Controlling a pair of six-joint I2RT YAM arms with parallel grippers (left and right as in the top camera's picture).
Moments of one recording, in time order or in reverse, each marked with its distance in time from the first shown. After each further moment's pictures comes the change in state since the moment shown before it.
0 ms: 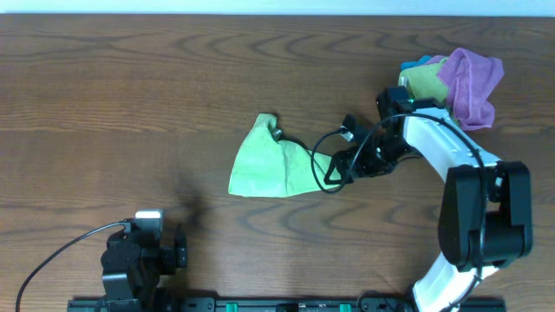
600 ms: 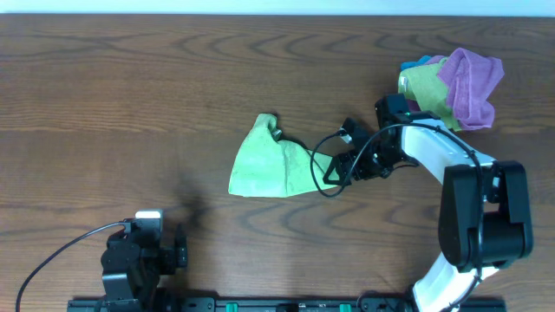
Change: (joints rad) left arm 0.000 0.000 0.000 0.000 0.000 0.000; right arm 0.000 -0.003 -0.097 0.190 -0.014 0.049
